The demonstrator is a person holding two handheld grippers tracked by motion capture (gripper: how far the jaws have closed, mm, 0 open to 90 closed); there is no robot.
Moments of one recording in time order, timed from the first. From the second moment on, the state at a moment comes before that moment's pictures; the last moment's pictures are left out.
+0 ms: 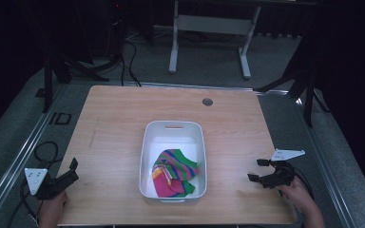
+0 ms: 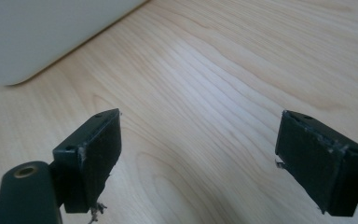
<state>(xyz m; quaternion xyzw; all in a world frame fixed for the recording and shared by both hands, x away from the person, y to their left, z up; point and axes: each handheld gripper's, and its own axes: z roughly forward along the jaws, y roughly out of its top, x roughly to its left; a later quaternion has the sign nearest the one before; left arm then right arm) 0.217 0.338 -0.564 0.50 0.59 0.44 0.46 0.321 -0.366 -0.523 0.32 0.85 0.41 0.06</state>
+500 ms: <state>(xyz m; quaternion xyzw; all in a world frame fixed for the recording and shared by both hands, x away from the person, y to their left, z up) 0.218 0.338 -0.564 0.50 0.59 0.44 0.46 0.325 -0.324 -0.484 0.24 0.88 0.40 0.05</state>
